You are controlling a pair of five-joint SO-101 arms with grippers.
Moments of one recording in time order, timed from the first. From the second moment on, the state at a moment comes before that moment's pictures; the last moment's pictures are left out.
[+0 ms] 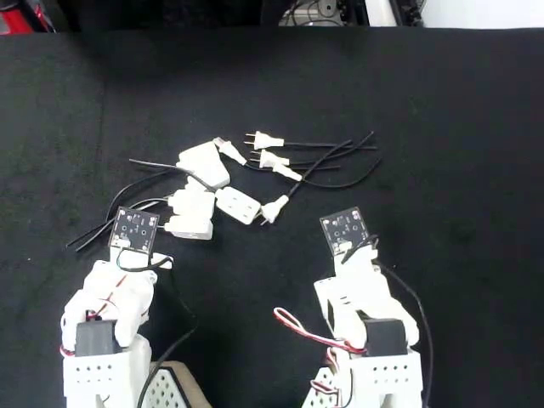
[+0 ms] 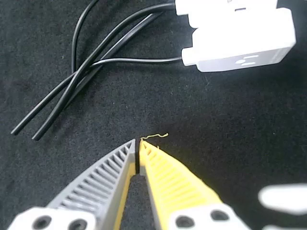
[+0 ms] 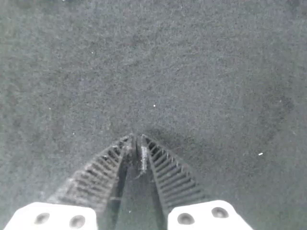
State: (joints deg) left arm -9.6 -103.6 96.3 67.9 -18.8; right arm -3.4 -103.1 96.7 73.9 11.6
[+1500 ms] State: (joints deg) left arm -9.3 -103.6 95.5 63.7 -25.8; right arm -3.6 -103.1 96.7 73.1 11.6
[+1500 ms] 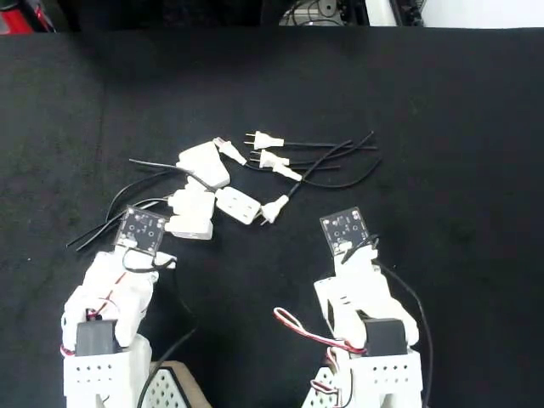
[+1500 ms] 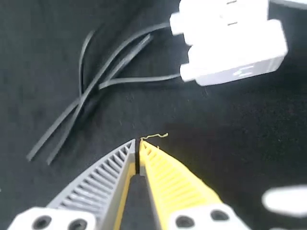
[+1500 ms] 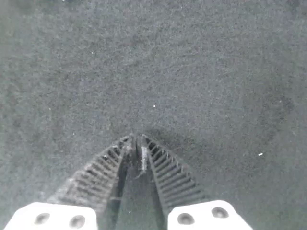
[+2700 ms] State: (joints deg) left arm 1.1 -26.9 51.1 46.0 4.4; right arm -1.1 -35.6 60.5 44.7 10.7
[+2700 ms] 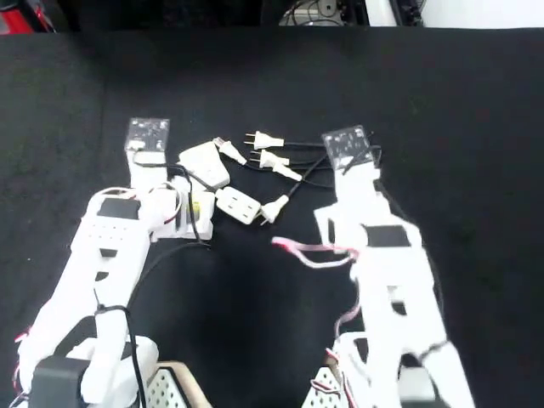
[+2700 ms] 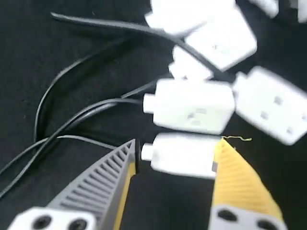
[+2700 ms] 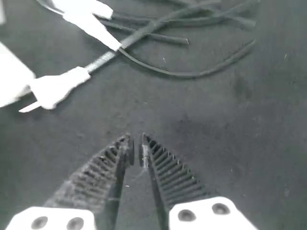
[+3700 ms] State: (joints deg) left arm 0.7 -53.1 61.1 59.6 -6.2; right arm 1.7 -31.6 62.4 38.0 10.6
